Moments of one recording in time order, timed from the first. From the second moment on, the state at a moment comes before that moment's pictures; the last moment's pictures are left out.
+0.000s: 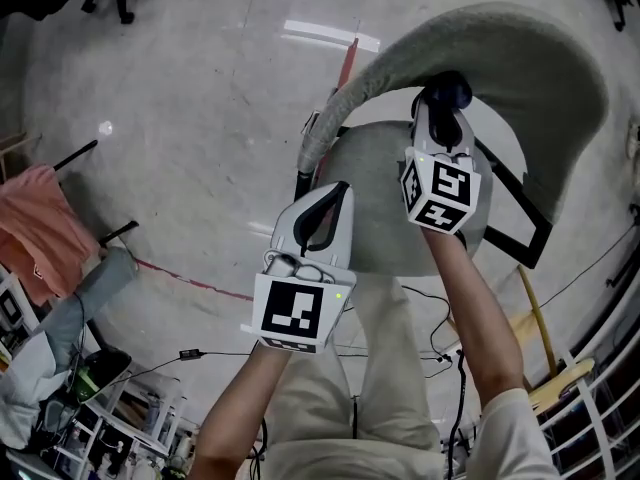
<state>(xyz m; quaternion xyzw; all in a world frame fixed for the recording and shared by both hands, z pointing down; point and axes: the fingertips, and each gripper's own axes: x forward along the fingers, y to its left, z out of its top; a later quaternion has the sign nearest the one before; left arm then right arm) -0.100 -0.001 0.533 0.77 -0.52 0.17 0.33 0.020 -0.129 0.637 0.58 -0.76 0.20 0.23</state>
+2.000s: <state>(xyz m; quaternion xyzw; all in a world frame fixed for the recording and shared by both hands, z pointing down) -0.125 0.041 0.517 0.75 -0.56 0.15 0.32 -0.122 0.006 0.628 0.32 -0.89 0.23 0.24</state>
